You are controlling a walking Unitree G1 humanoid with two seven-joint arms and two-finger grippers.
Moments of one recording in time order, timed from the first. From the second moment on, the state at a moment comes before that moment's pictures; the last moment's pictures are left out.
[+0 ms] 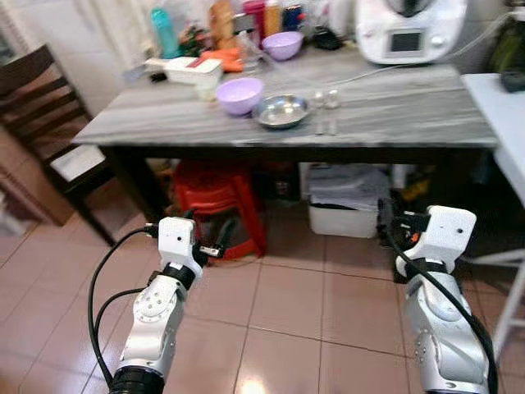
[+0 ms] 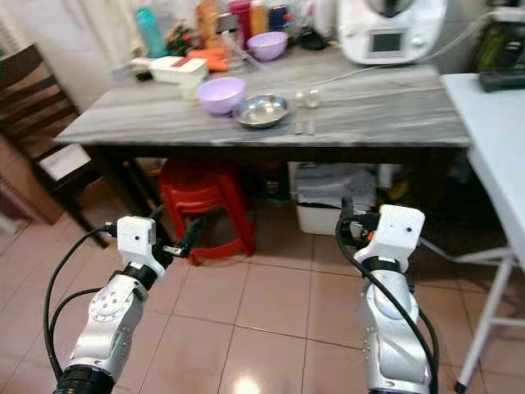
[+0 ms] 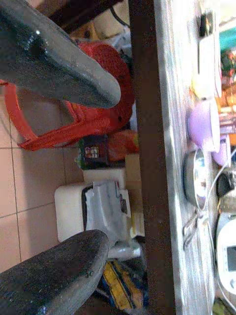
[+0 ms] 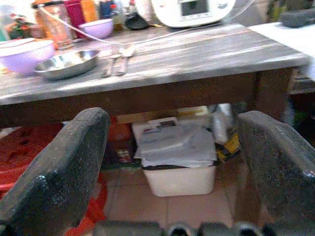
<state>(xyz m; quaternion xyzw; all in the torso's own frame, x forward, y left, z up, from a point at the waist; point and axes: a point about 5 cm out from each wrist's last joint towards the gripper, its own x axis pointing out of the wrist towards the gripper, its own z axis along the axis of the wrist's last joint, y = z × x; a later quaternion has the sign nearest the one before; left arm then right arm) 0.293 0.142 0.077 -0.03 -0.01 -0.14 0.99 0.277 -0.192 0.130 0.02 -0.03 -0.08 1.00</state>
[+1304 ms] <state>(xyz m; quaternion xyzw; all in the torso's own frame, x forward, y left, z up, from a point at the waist) 0.296 0.139 0.086 -0.04 -0.02 -0.16 0.99 0.278 -0.186 0.132 0.03 -0.05 -0.09 0.99</state>
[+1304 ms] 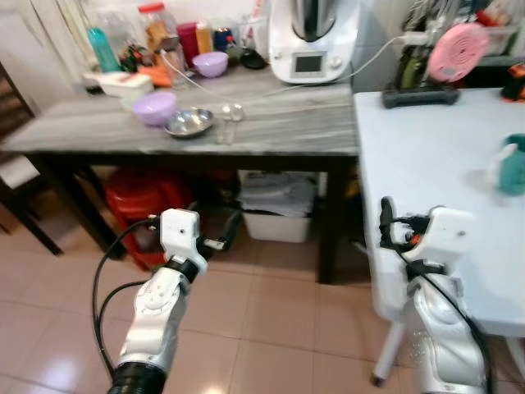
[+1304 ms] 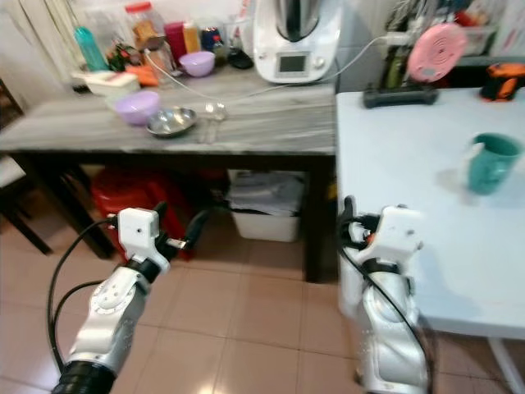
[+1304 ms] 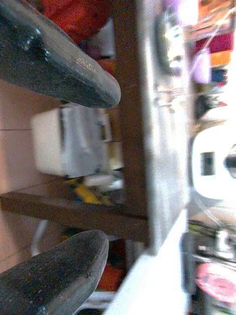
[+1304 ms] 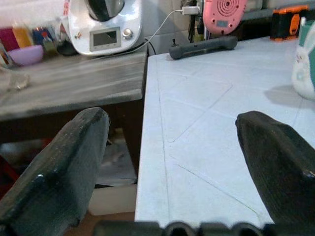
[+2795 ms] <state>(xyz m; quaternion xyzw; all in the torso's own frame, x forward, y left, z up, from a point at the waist) 0.293 0.125 0.087 -0.07 -0.02 -0.20 0.98 0.284 -0.185 0.134 0.00 -0.05 -0.07 1.00</state>
